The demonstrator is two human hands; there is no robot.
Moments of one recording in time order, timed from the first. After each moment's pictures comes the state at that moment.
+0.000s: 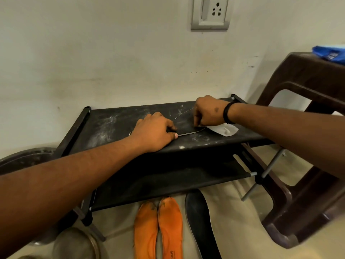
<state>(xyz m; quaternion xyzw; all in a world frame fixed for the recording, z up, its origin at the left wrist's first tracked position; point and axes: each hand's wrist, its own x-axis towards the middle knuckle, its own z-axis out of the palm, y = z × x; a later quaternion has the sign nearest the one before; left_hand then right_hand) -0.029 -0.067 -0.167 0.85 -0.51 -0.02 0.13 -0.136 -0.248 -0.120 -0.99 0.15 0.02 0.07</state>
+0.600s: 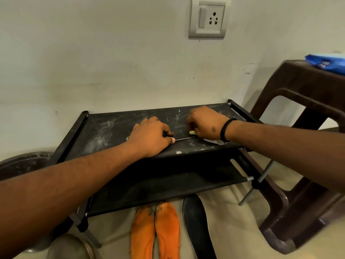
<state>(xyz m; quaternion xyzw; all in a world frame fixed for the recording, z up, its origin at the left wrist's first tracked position) -0.028 -0.065 -0.168 0.85 -0.50 -0.01 0.16 -0.140 -0.241 -0.139 -0.99 0.11 -0.03 -0.02</state>
